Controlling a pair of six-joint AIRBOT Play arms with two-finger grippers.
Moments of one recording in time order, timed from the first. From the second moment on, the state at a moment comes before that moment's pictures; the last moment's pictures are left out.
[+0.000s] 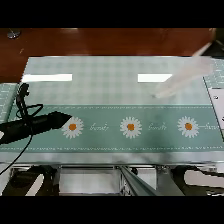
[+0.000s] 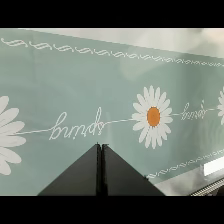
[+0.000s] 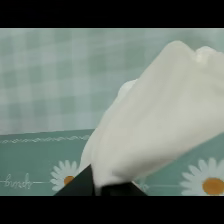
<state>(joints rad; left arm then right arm) -0.07 -0.51 0.51 0.86 -1.01 -1.53 -0.33 -1.44 1.98 -1.13 1.78 1.67</state>
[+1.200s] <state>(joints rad) -0.07 -0.84 1.06 0.93 -0.95 -1.43 -0.51 -1.06 1.38 -1.15 1.35 1.61</state>
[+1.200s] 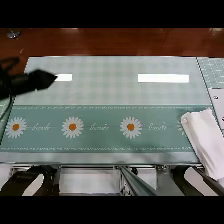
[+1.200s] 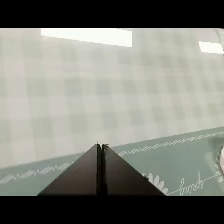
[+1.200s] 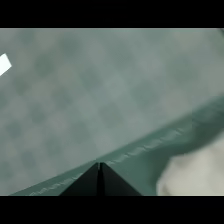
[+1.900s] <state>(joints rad) -0.19 -1.27 1.25 1.44 -1.11 -1.65 0.17 -1.54 1.47 -1.61 1.32 1.70</state>
